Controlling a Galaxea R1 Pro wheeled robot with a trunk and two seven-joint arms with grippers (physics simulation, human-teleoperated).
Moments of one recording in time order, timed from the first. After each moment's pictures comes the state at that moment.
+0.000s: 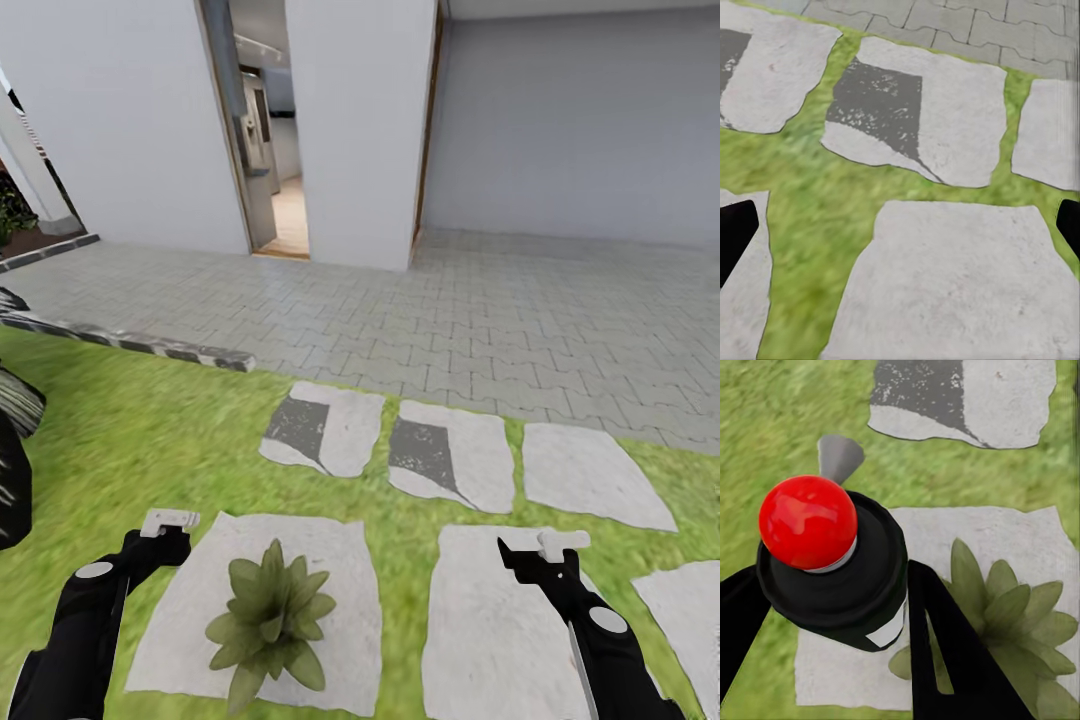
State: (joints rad) left arm -0.39 -0.01 0.49 -1.28 -0.53 0.43 -0.51; right arm -0.29 0.03 -0.39 -1.18 0.31 0.14 0.31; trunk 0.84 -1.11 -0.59
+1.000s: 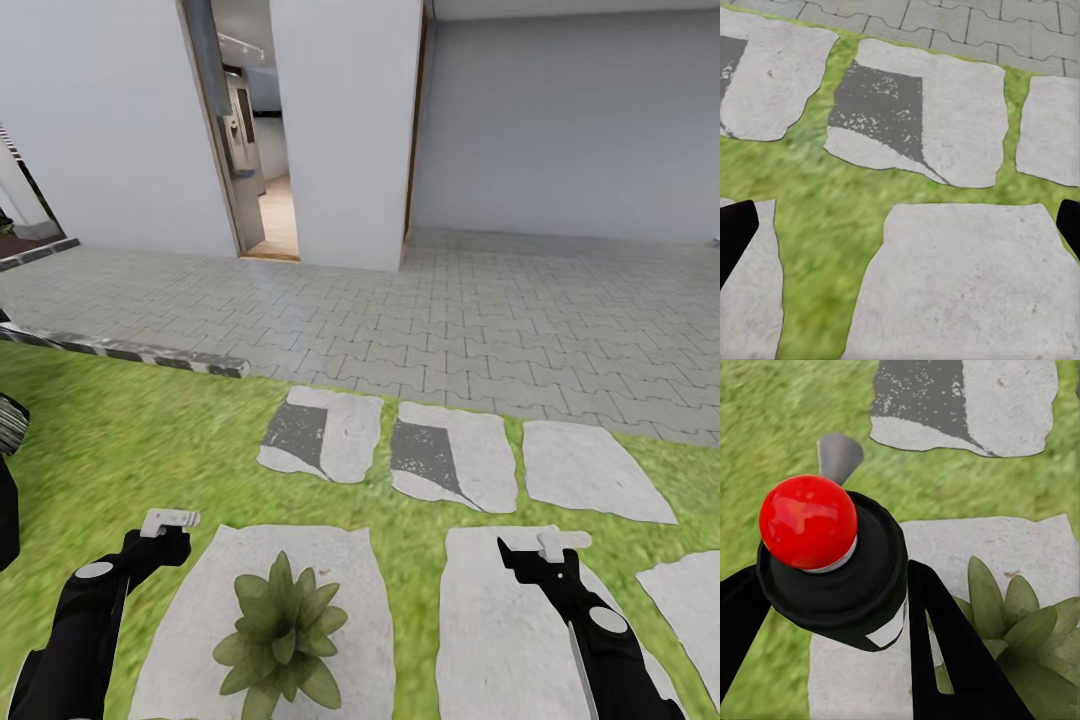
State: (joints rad) left arm -0.39 -0.01 0.49 -1.28 -0.53 0.43 -0.51; right arm -0.29 0.03 -0.39 -1.18 0.31 0.14 0.31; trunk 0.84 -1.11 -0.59
